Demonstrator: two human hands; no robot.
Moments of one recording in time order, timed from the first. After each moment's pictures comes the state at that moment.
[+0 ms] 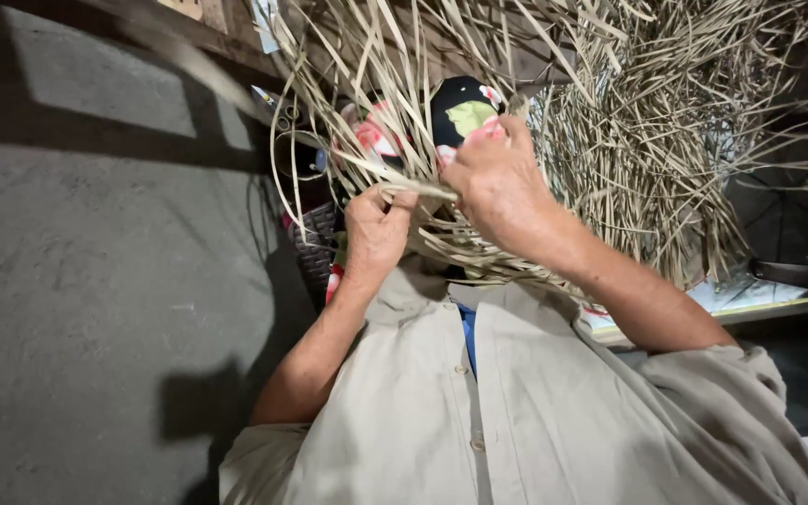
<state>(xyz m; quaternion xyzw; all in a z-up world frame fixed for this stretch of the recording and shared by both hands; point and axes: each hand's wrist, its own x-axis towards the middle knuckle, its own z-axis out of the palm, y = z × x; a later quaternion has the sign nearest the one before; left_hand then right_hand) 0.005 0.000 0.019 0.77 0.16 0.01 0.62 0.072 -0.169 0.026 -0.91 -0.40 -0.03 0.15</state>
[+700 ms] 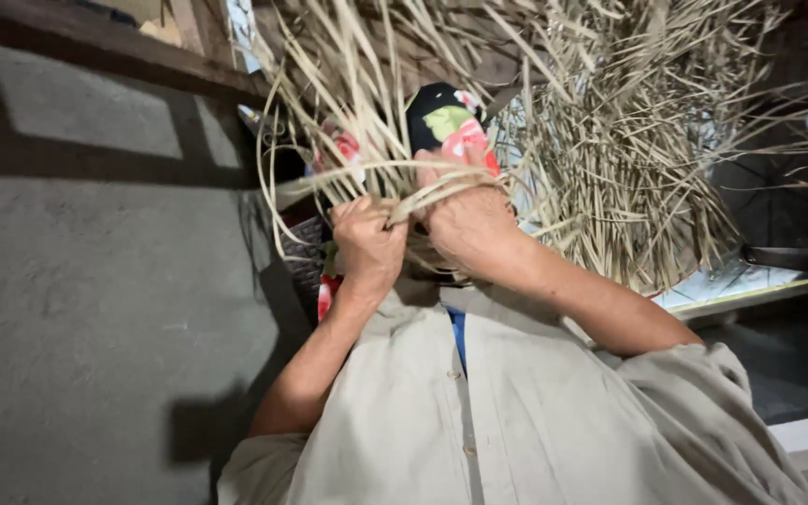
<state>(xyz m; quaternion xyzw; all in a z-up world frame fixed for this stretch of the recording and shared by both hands) 0.003 -0.005 0.005 0.89 -0.02 0.20 0.41 0.044 -0.147 0.059 -0.92 -0.31 0.14 0.20</state>
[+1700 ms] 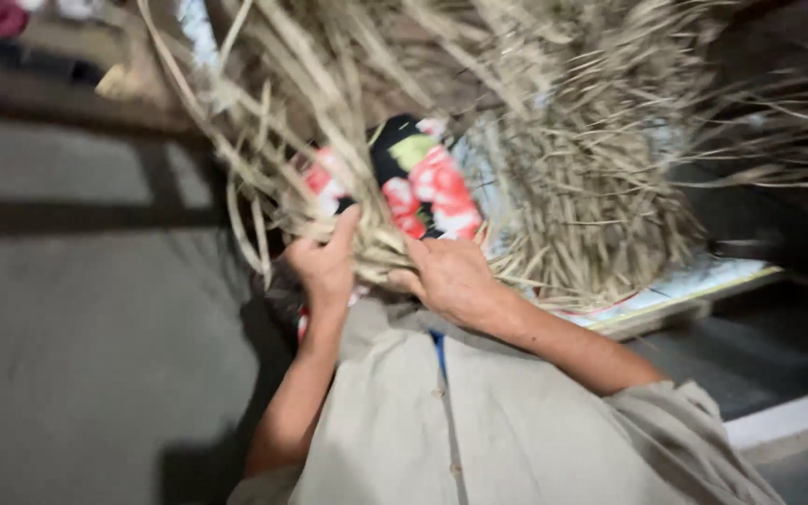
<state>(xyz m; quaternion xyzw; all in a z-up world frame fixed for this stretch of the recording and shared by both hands) 0.010 0.008 -0.033 0.76 0.29 0.10 0.57 0.005 -0.175 0.000 -0.95 -0.27 0.05 0.17</state>
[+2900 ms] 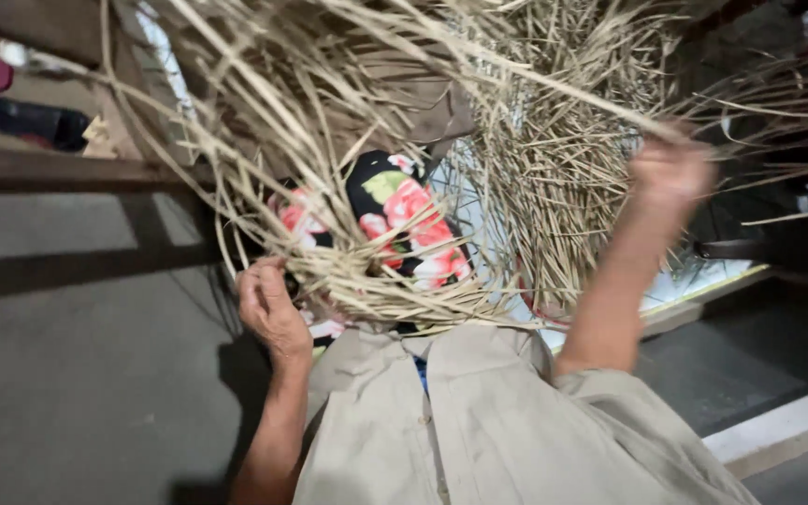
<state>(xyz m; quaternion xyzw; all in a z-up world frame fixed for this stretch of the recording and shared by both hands) 0.002 0.029 -0.003 0.81 0.19 0.18 0.53 0.104 -0.493 -0.097 -0.58 0.34 -0.26 0.70</state>
